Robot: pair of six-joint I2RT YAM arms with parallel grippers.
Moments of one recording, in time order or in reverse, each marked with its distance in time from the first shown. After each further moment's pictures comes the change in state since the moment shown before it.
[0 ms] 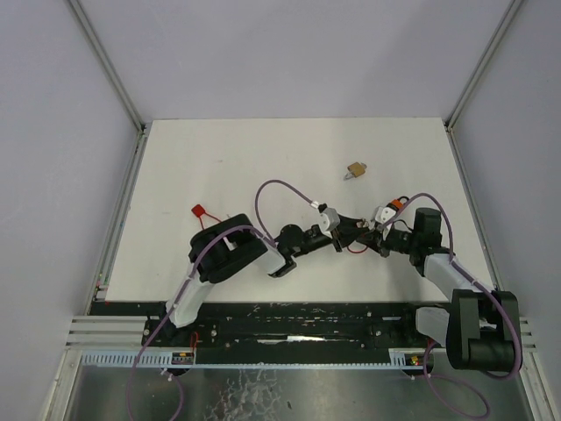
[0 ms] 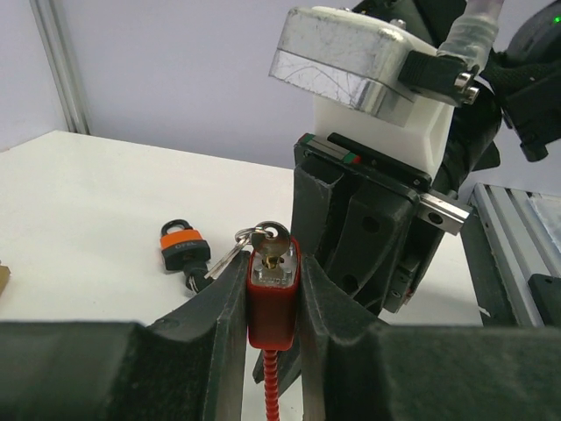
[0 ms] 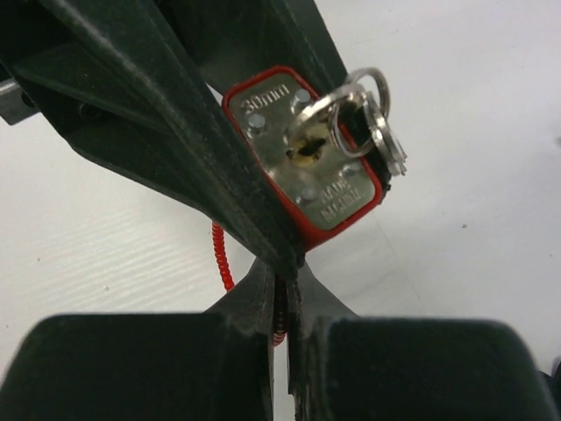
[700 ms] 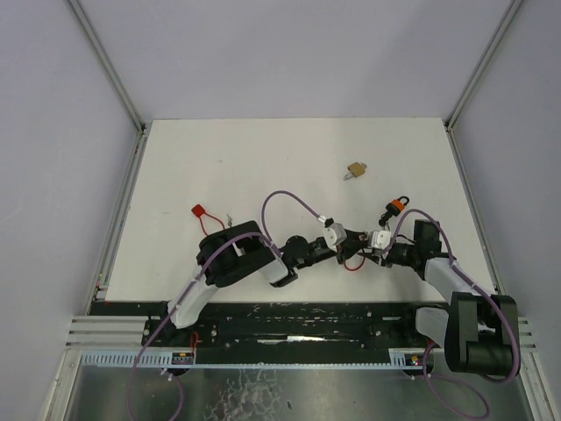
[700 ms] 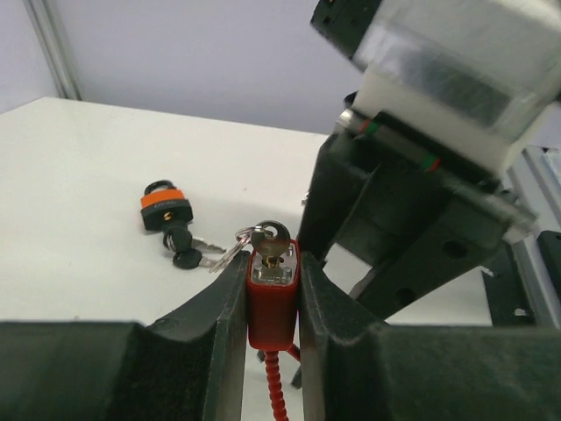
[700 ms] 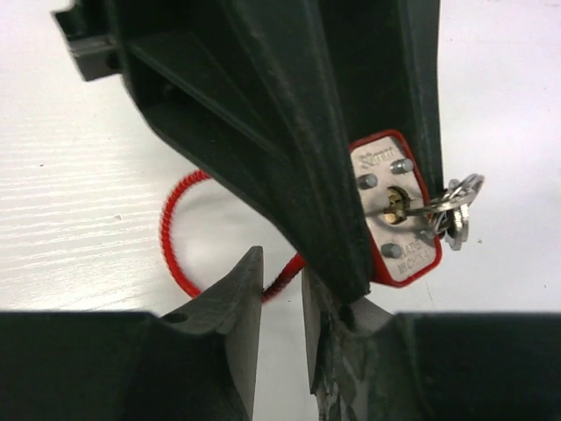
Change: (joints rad) left arm -0.071 0.047 -0.028 0.002 -0.080 0.076; right arm -0.034 -0.019 -0.043 -0.233 -0.049 -0.512
